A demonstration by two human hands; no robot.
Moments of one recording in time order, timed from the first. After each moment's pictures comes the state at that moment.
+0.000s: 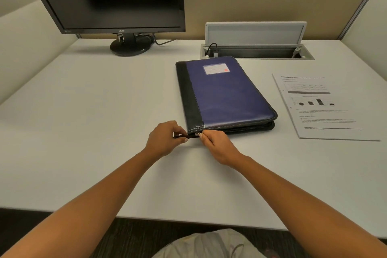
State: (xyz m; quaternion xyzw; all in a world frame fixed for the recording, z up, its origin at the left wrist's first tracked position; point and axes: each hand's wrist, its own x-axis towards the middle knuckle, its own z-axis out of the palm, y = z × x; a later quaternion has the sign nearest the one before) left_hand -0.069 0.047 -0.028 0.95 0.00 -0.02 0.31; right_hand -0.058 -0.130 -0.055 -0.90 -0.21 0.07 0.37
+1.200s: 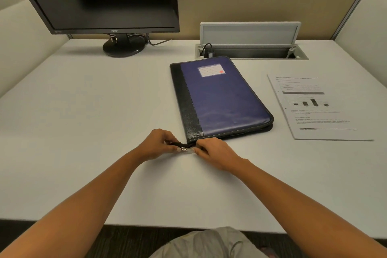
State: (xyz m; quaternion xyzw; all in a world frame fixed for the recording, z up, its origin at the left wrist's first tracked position) left_hand -0.055 0.066 -0.045 0.90 -0.06 -0.16 0.40; right_hand -0.054 -0.137 -0.057 -0.93 -0.26 0.10 0.23
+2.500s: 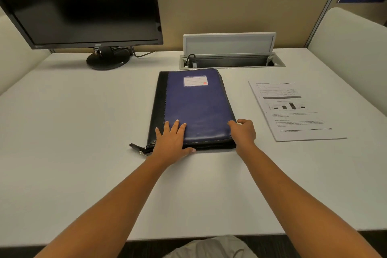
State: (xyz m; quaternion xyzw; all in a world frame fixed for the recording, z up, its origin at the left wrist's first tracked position) left_hand -0.035 -0.010 -0.042 0.99 -0.08 -0.11 0.05; right_hand -0.015 -0.198 -0.029 -0.75 0.32 -0.04 0.58
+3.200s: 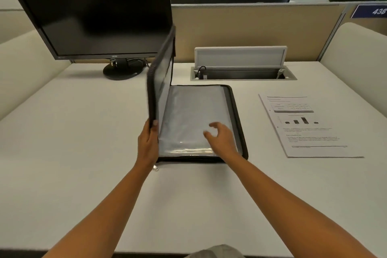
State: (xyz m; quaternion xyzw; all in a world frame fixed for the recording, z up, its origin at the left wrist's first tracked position) left_hand -0.048 0.036 -0.009 0.74 0.11 0.15 0.64; right_hand -0.009 -0.145 -0.028 -0.88 0.01 -0.01 0.48
